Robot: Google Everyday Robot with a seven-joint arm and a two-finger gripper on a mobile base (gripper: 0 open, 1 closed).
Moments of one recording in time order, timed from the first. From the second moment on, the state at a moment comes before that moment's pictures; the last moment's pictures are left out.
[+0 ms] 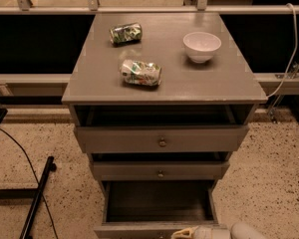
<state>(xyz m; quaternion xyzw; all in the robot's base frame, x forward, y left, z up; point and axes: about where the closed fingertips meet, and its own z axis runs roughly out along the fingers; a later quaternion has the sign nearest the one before) 0.371 -0.112 0.266 -0.58 0.61 0.32 0.44</state>
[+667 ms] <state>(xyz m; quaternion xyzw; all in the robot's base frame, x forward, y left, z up) 0.398 -0.130 0.184 -0.58 0.67 0.22 0.41</state>
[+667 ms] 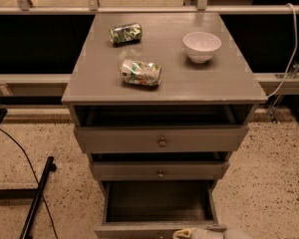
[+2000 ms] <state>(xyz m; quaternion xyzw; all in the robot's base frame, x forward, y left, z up) 0.452 -0.143 0.183 -0.56 0.67 0.21 0.44</state>
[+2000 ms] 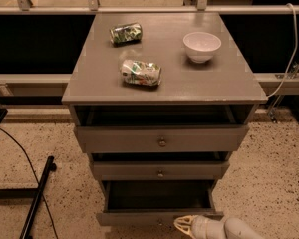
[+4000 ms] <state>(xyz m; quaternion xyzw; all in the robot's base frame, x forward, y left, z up) 0.546 -0.134 0.138 -0.57 0.63 0.17 0.49</state>
